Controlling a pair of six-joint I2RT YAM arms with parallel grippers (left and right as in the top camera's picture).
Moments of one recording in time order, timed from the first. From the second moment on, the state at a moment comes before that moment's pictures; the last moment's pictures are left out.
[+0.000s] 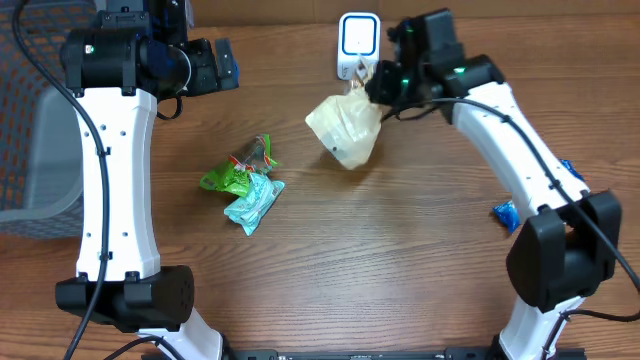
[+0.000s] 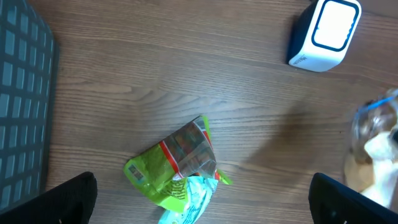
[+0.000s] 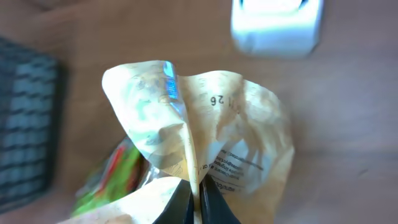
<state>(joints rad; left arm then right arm) -0.01 1.83 2.18 -1.38 0.07 -0.21 0.36 1.96 1.77 -0.68 -0.26 0.41</state>
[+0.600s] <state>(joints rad) -0.01 1.83 2.18 -1.38 0.07 -0.21 0.45 2.15 1.82 -0.17 0.13 0.28</state>
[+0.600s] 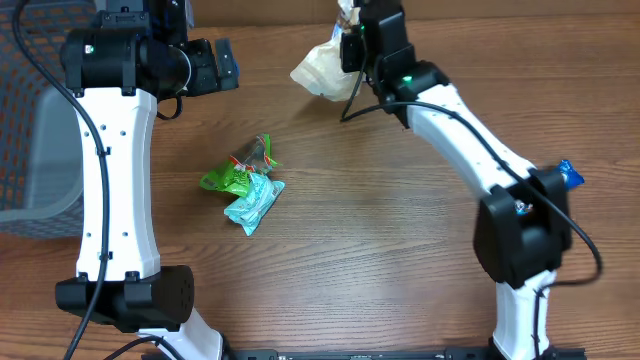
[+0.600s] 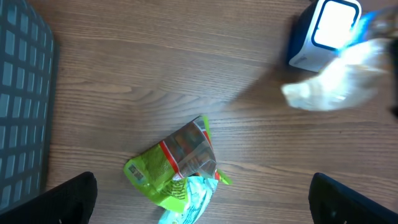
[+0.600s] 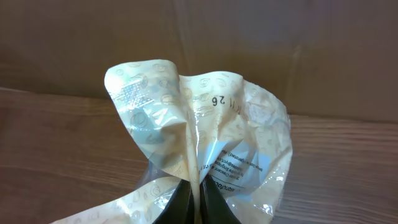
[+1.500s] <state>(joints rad) -0.01 1.83 2.18 -1.38 0.07 -0.21 0.38 2.25 1.82 -0.03 0.16 0.43</state>
